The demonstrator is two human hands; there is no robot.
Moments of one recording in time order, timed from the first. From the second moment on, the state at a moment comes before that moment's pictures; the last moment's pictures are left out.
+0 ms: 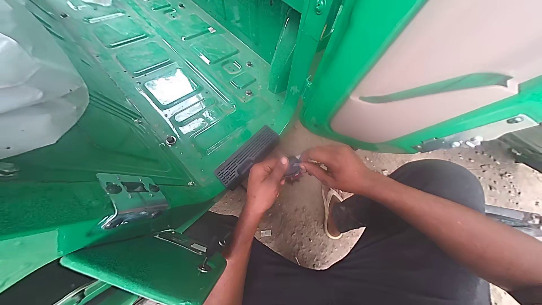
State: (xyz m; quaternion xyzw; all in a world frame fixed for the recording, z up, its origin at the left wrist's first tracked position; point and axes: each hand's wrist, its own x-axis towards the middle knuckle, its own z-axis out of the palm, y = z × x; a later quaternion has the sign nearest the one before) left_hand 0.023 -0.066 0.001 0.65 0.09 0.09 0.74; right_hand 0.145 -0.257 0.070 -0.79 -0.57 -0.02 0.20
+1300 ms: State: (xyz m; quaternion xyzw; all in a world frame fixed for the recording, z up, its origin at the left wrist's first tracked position) left_hand 0.018 -0.076 -0.008 0.79 0.01 0.14 0.59; right_hand 0.132 -0.257 0.078 -0.73 -0.16 0.44 0.50
